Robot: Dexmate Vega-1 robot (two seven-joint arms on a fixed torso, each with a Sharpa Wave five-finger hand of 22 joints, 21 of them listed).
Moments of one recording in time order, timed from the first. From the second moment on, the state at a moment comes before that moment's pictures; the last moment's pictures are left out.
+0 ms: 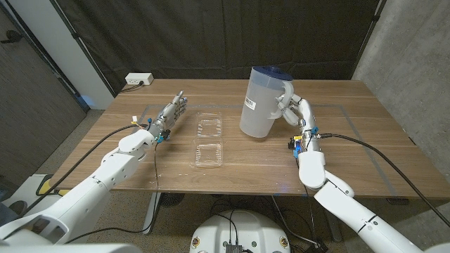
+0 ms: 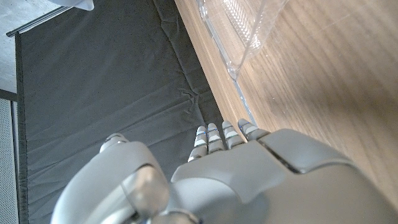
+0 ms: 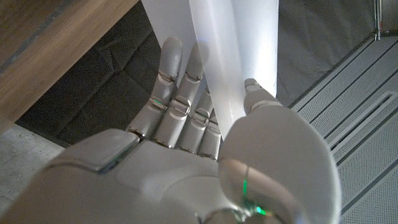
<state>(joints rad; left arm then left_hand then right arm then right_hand) 0.90 0.68 0.36 -1.41 -0.66 -0.16 -0.11 0.44 0.02 -0.11 0.11 0.35 0.06 0.02 0.21 0.19 0.05 -0.02 0.21 0.19 -0.02 -0.01 0.19 0.18 -0.07 0.00 0.20 0.18 -1.18 -0.55 -0.41 -1.84 -0.18 0.18 -0.71 0.94 0.09 0.48 -0.06 0.18 0.73 -0.14 0.59 0.79 0.95 -0.14 0.70 1.08 1.08 -0.15 0.75 0.82 0.75 -0.08 1.24 0.58</state>
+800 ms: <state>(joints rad) 0.98 0.76 0.31 -1.55 -0.66 -0.13 -0.05 0.44 0.02 -0.11 0.12 0.35 0.07 0.03 0.21 0.19 0.05 -0.01 0.21 0.19 -0.01 0.00 0.19 0.18 -0.07 0.00 0.20 0.18 -1.22 -0.59 -0.34 -1.91 -0.27 0.28 -0.66 0.93 0.08 0.47 -0.05 0.18 0.73 -0.14 0.58 0.79 0.96 -0.13 0.70 1.08 1.09 -0.17 0.76 0.80 0.73 -0.07 1.29 0.56</state>
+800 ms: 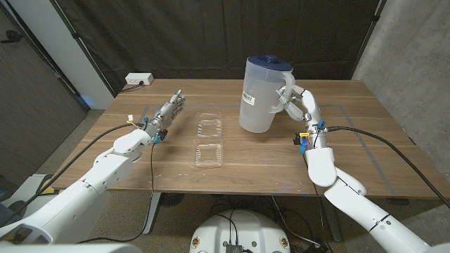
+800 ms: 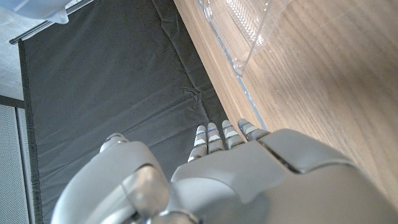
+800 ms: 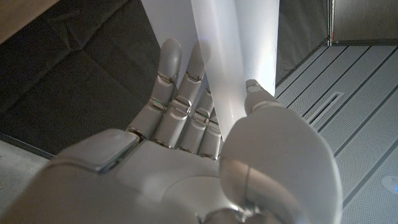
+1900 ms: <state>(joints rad) 1.15 0.85 0.21 -1.69 -0.64 -0.20 -0.02 0.45 0.04 -0.12 0.12 0.34 0.07 0.03 0.21 0.19 0.06 -0.01 0.21 0.19 -0.01 0.00 0.19 0.18 -0.08 0.01 0.20 0.18 -1.24 -0.70 -0.30 -2.10 -0.30 0.16 -0.42 0.93 0.08 0.47 -0.05 0.18 0.73 -0.15 0.58 0.79 1.00 -0.11 0.71 1.03 1.10 -0.18 0.78 0.78 0.72 -0.07 1.34 0.51</state>
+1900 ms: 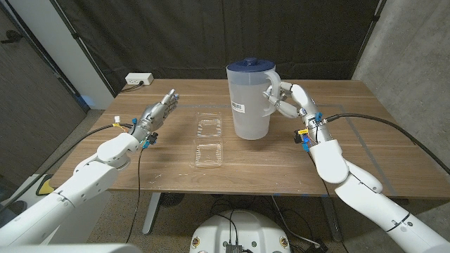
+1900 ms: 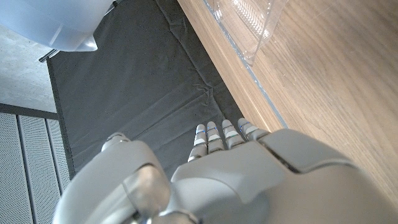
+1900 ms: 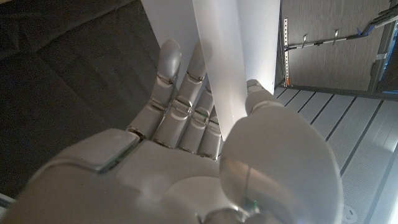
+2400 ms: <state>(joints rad) 1.19 0.85 0.19 -1.71 -0.64 -0.21 0.01 0.45 0.03 -0.13 0.12 0.34 0.07 0.03 0.21 0.19 0.06 -0.01 0.21 0.19 -0.01 0.00 0.19 0.18 -0.08 0.01 0.20 0.18 -1.18 -0.78 -0.31 -2.17 -0.30 0.05 -0.26 0.93 0.08 0.47 -0.05 0.18 0.73 -0.15 0.58 0.79 1.00 -0.11 0.71 1.03 1.10 -0.18 0.79 0.78 0.72 -0.07 1.37 0.49</state>
